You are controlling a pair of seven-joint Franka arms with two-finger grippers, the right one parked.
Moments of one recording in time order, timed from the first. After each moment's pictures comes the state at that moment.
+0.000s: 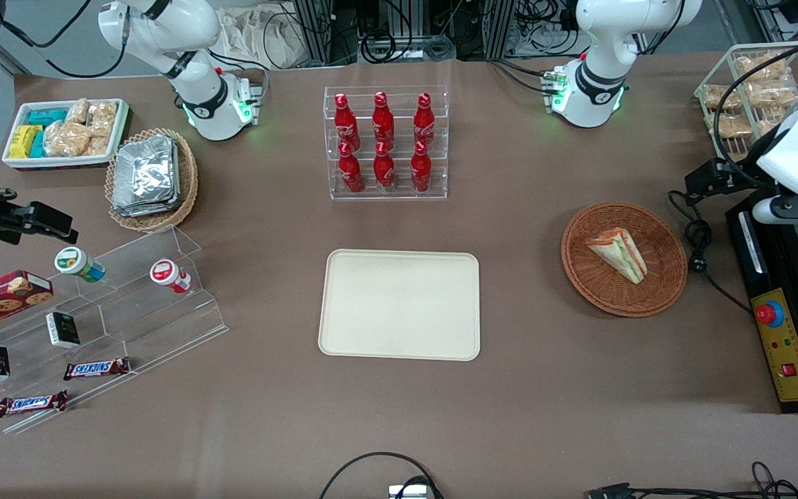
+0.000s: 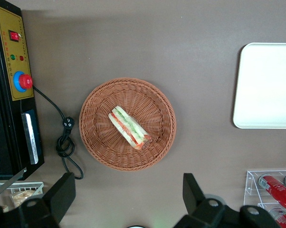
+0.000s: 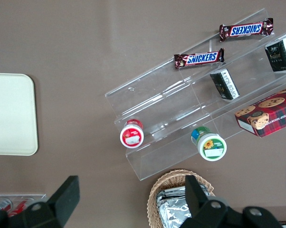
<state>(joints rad) 0.03 0.02 -0.12 -1.54 0.01 1.50 -0.05</state>
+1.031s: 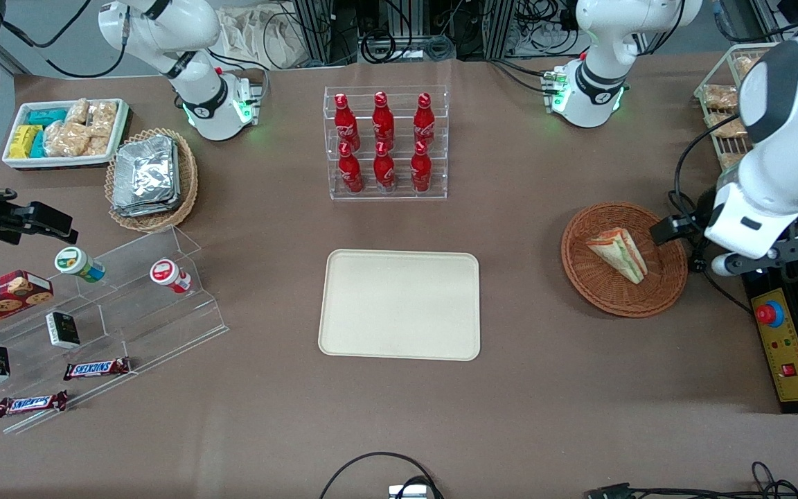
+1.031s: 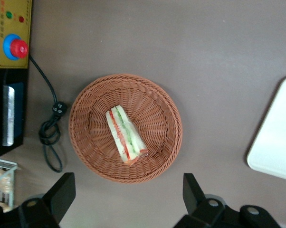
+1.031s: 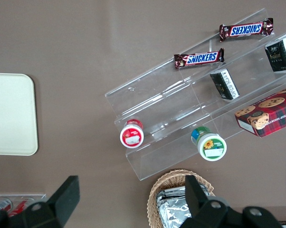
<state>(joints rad) 0.02 0.08 -0.14 -1.75 0.07 1.71 -0.39</state>
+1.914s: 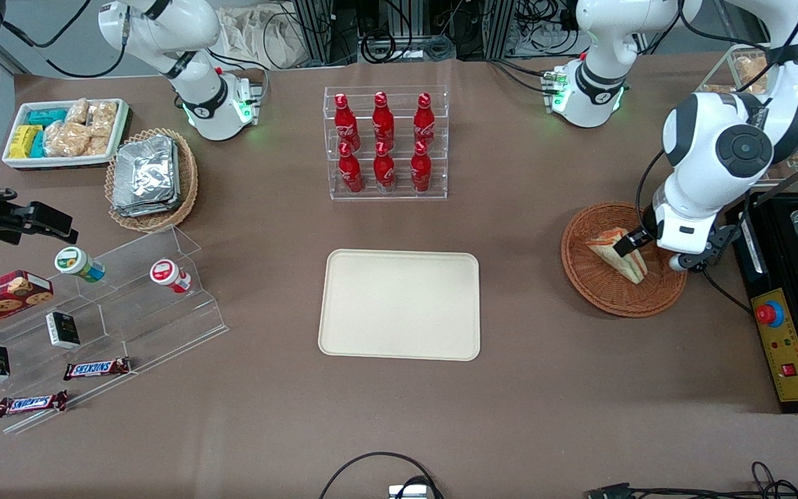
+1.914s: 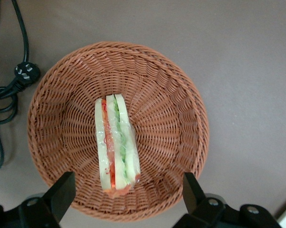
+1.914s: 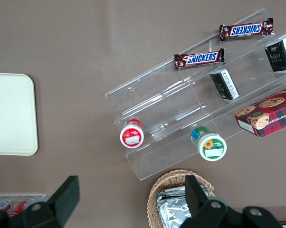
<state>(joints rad) 0.04 -0.03 -0.13 -2.32 0.07 2.28 -0.67</state>
